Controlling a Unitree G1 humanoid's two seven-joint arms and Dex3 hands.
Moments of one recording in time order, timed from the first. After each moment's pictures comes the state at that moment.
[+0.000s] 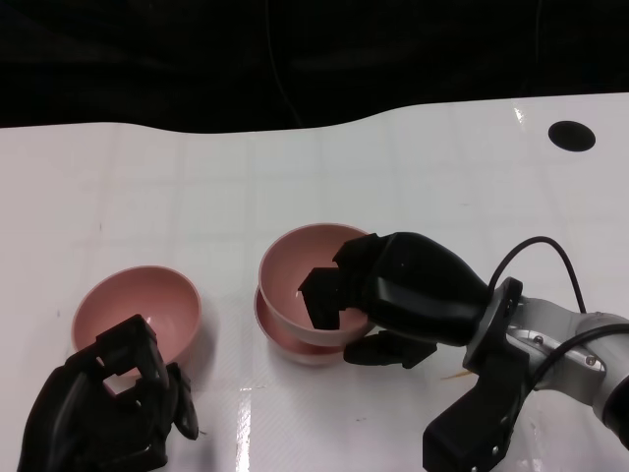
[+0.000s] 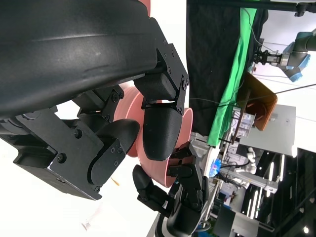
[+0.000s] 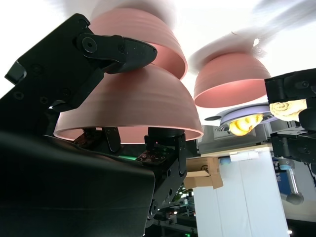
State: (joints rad) left arm 0.16 0.05 0.16 0.06 -0.48 -0.06 -0.56; right arm -0.67 -0.24 0.61 0.74 -0.92 -0.81 -0.43
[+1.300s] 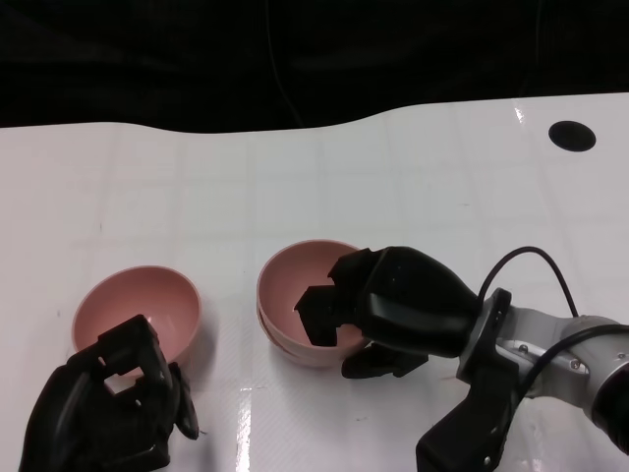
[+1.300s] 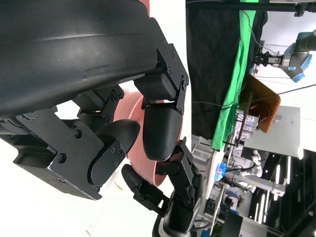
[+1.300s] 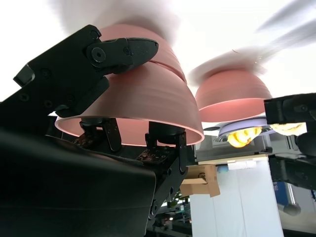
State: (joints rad) left arm 0.16 0.04 0.16 0.06 -0.44 -0.08 -0.55; right arm -0.71 -0.21 0.70 0.85 -0.97 -0.81 -0.53
